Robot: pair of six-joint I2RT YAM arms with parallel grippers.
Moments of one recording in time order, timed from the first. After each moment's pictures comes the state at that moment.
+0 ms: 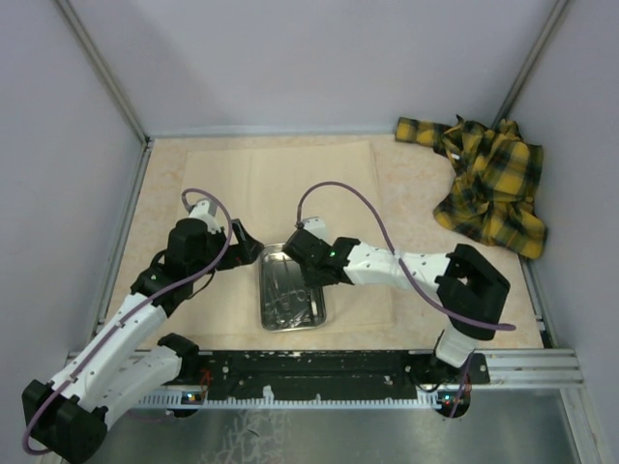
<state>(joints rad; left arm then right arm) -0.47 0.81 0.64 -0.35 -0.01 -0.58 1.06 1.62 1.13 -0.56 0.31 0.73</state>
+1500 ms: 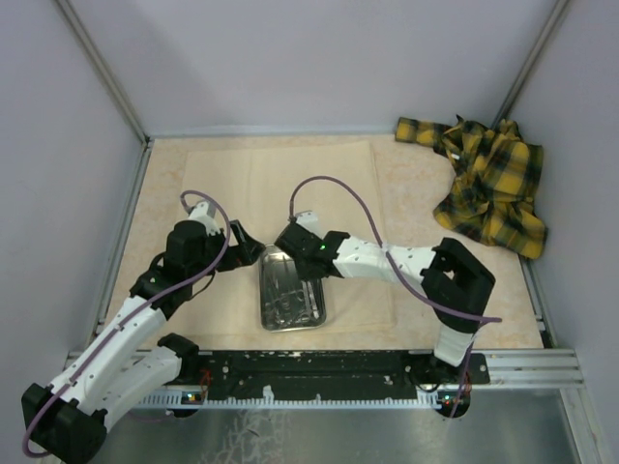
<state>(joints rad) -0.47 0.79 0.63 -0.33 0.02 -0.60 1.04 1.77 1.23 -0.57 0.33 0.69</state>
